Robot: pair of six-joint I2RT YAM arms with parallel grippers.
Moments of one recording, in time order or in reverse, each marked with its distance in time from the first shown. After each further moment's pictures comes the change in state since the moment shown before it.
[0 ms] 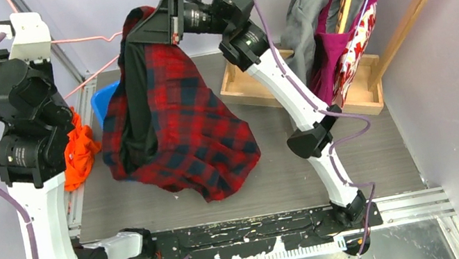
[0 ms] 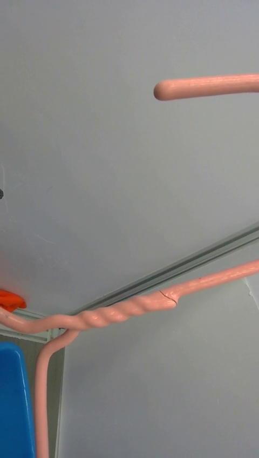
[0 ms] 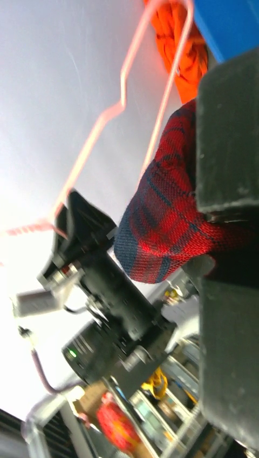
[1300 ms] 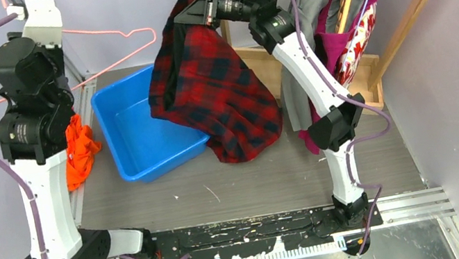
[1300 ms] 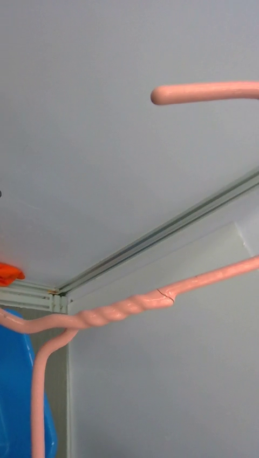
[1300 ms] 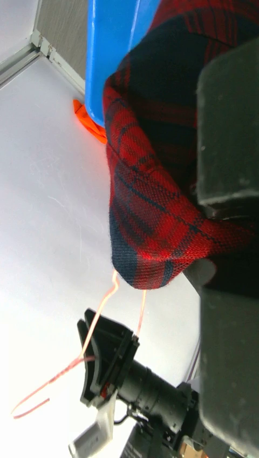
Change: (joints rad) left arm 0.020 0.139 0.140 -0.124 0.156 -0.051; right arm -0.247 -0.111 -0.323 -0.160 0.080 -0.063
